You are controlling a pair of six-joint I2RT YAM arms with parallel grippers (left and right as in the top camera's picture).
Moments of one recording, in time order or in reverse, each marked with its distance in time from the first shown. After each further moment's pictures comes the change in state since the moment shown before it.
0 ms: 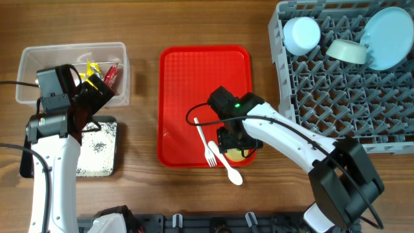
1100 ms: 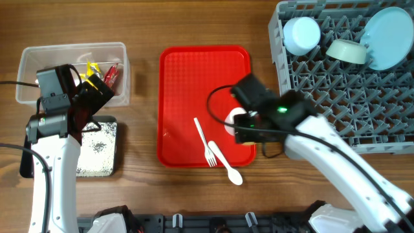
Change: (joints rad) left arm 0.000 0.000 0.000 0.000 0.000 0.000; right arm -0.070 -0.346 0.136 -0.217 0.079 0.013
